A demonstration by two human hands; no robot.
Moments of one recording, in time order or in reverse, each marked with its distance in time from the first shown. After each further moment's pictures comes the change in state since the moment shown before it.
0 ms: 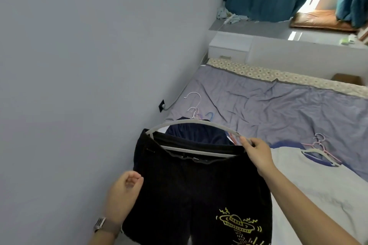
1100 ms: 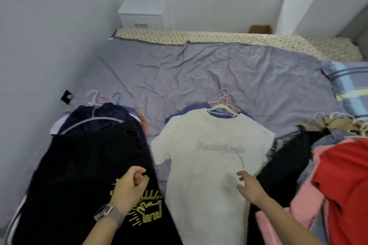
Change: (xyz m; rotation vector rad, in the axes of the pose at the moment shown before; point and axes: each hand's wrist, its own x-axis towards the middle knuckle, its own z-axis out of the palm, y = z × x) left_hand -0.130 0.116 0.375 0.294 -0.492 0.143; right_hand -0.035 0.393 -0.284 -0.412 -0.379 0.457
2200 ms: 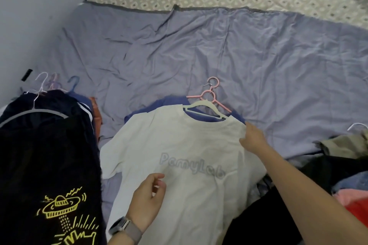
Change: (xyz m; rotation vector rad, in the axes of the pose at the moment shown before) left_hand 0.118 0.098 0.270 -0.108 -0.002 -0.105; right_hand 0.341 0.081 -0.148 -0.210 0.167 -0.101
